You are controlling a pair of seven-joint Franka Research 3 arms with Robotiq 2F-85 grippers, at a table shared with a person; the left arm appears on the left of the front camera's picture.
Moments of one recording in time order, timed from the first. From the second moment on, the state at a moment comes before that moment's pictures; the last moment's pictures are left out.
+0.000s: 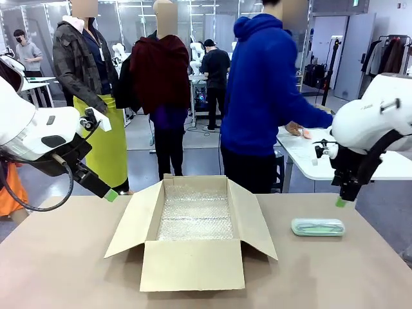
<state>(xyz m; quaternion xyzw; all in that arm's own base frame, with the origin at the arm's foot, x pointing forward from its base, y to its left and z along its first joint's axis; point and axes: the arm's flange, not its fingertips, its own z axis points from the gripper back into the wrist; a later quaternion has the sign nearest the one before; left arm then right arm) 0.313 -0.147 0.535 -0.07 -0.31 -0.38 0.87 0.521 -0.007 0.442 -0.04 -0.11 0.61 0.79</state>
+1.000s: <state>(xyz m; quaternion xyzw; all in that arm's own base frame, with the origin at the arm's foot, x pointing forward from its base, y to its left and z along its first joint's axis) 0.313 -0.147 0.535 -0.07 -0.31 -0.38 0.87 0.545 0.018 0.386 -0.01 -0.09 0.65 0.75</state>
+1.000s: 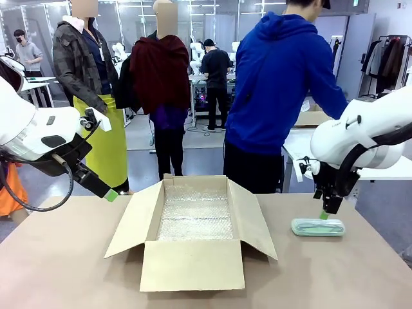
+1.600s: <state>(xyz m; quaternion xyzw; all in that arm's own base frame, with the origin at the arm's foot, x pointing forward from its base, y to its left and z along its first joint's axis) 0.313 -0.147 0.535 -0.07 -0.31 -0.38 0.87 0.565 0.016 0.341 0.02 -0.05 0.67 0.74</state>
